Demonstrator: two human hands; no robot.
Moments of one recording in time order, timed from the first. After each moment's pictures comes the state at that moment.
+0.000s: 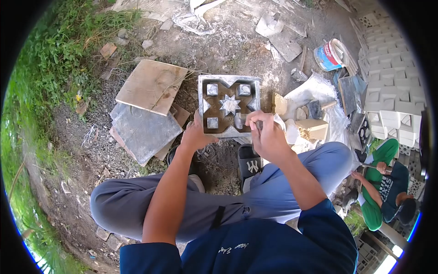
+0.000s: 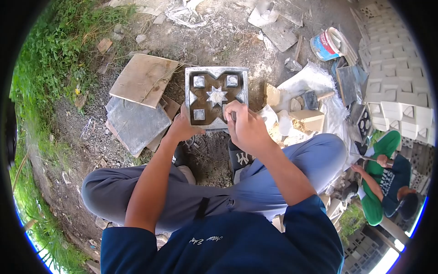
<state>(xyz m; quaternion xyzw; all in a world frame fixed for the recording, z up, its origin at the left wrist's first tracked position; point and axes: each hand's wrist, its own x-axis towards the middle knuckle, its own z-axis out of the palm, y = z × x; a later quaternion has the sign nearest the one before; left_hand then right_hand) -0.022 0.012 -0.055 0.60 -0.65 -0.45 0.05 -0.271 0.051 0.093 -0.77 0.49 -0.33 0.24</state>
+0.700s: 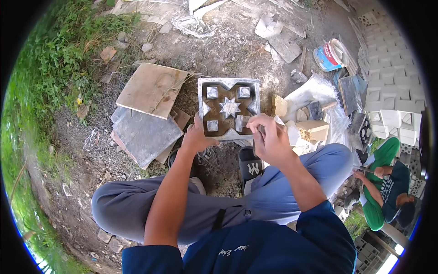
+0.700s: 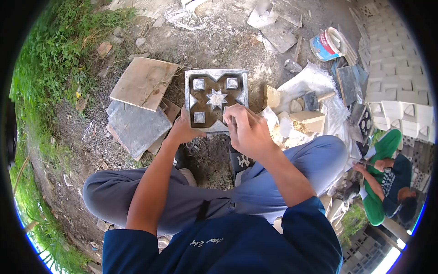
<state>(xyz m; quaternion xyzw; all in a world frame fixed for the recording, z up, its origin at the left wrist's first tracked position) -0.024 0.012 -0.049 0.60 -0.66 -0.45 0.05 -0.269 0.046 0.105 -0.79 0.45 -0.37 0.20</state>
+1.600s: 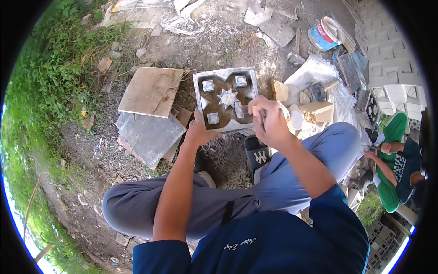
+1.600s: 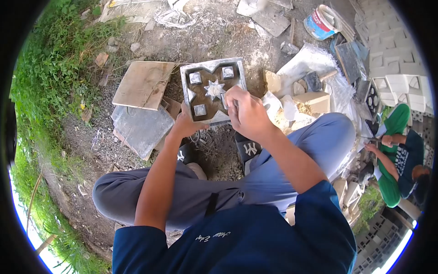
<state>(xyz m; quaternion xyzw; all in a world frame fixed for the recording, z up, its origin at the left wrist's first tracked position) -0.031 0.005 -0.041 0.62 -0.63 -0.47 0.03 -0.281 0.049 0.087 -0.75 0.51 -0.38 0.21</state>
